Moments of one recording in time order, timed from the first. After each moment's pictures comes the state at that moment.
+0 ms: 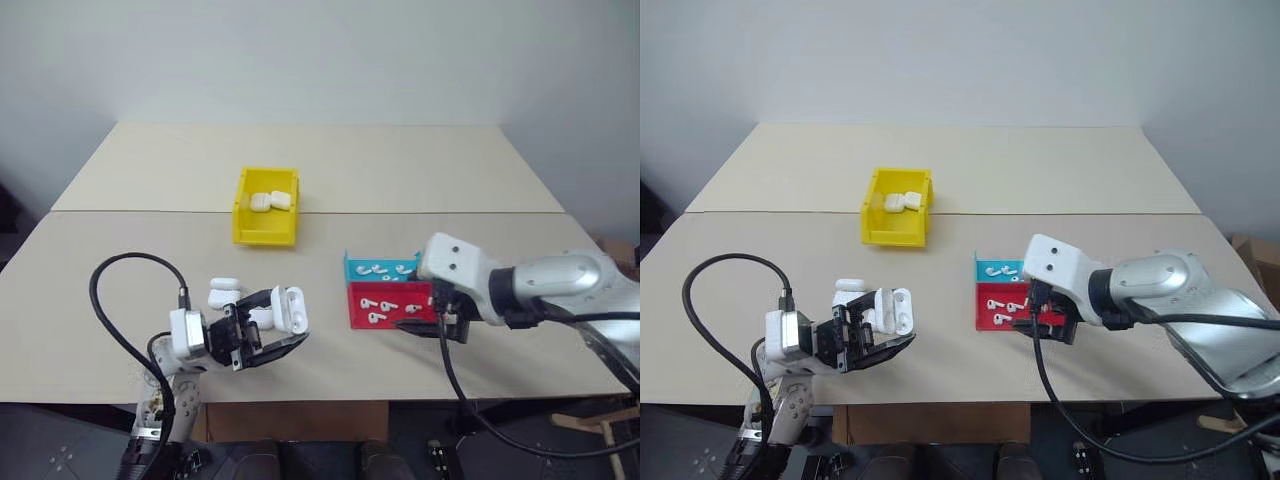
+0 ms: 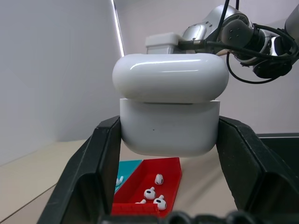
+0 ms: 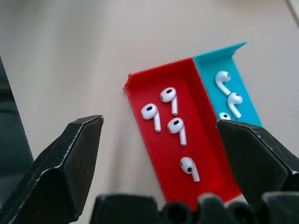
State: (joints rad) left arm -0.11 0.34 0.00 -0.06 -0.67 -0.35 -1.30; right arm -0.64 -1.08 0.23 -0.65 0.51 1.10 0.87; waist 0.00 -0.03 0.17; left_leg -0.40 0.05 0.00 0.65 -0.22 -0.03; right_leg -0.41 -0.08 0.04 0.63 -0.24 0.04
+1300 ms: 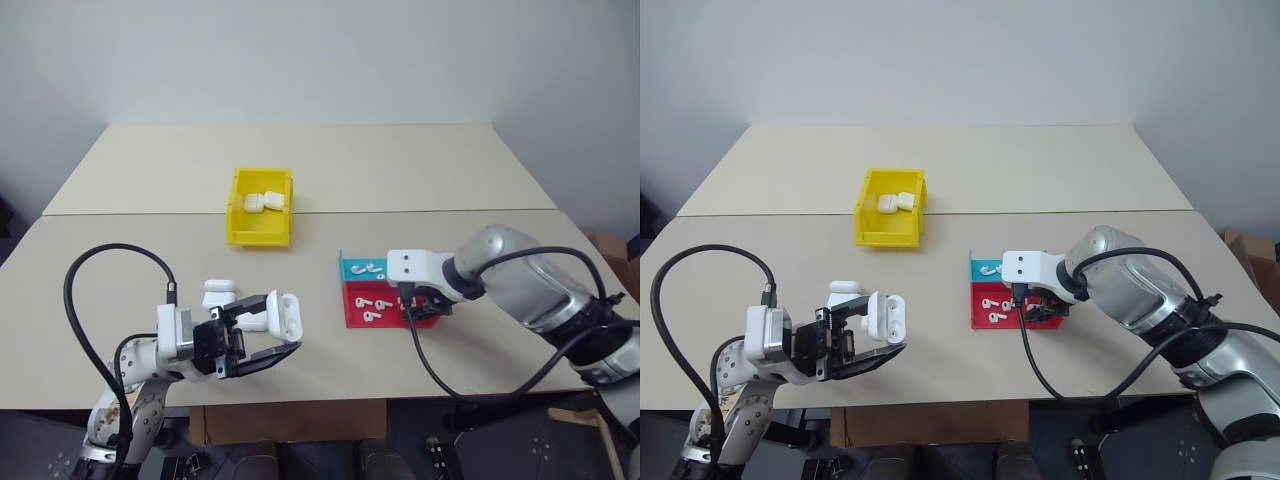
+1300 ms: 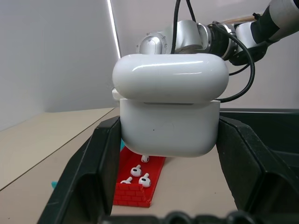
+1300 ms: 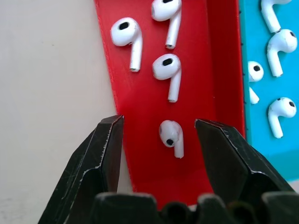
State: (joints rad) left arm 0.00 0.52 0.04 -0.32 -0.67 -0.13 -1.18; right arm -0.89 -0.90 0.67 -0.12 -0.04 0.79 1.24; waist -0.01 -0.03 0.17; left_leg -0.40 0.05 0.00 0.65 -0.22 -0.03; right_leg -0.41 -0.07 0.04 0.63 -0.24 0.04
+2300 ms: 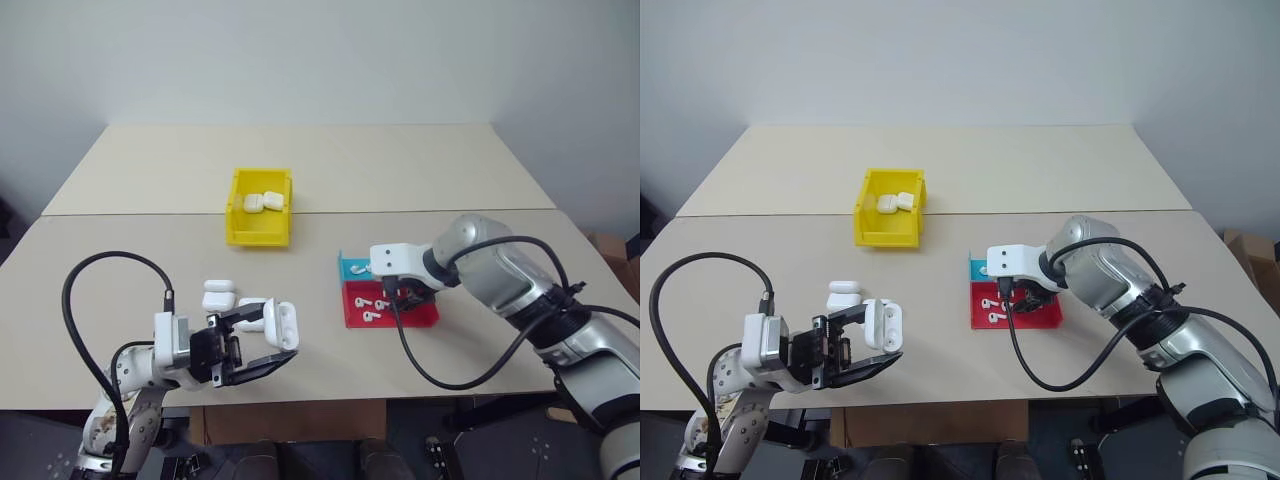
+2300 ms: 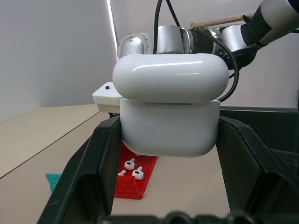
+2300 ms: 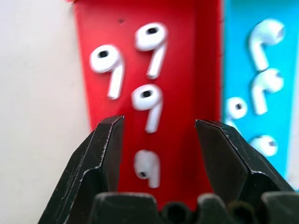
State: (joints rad) left arm 0.05 0.52 0.06 -0.32 -0.67 -0.13 -1.20; right arm -0.96 -0.75 0.66 0.06 -0.19 0.65 1.32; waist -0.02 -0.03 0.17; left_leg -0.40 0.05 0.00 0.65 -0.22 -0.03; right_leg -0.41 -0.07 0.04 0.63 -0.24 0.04
